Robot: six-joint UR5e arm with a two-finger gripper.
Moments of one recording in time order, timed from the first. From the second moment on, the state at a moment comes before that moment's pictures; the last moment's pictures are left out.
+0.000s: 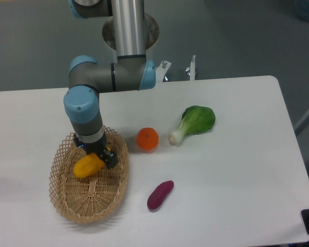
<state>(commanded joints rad) 2.05 -1.96 -1.87 -0.78 1.62 0.71</state>
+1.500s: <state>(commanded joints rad) 2.19 -1.87 -1.78 -0.78 1.57 0.72</state>
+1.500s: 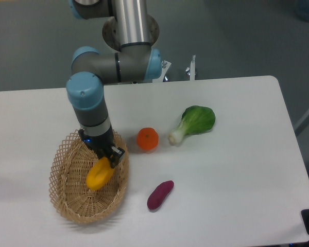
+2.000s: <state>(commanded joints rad) 2.41 -1.86 -1.66 -0.78 1.45 0.86</state>
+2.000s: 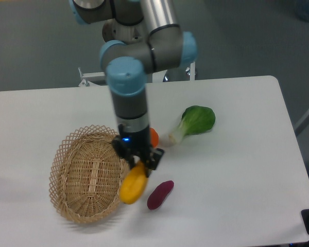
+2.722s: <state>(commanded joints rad) 2.68 -1.81 -1.66 -0.90 1.37 1.28</state>
